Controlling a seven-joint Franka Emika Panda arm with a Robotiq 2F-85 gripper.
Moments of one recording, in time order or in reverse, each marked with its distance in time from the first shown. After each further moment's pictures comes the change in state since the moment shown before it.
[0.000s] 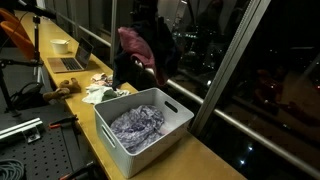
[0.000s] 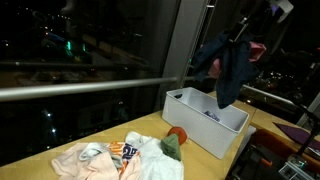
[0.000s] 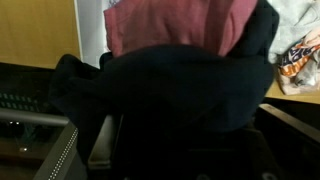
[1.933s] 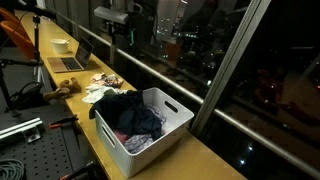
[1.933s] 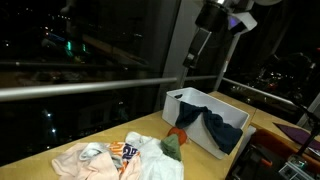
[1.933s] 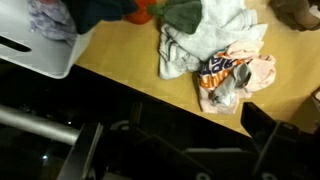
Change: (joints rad) arm 0.174 0.278 0.192 0.097 0.005 0.128 0.019
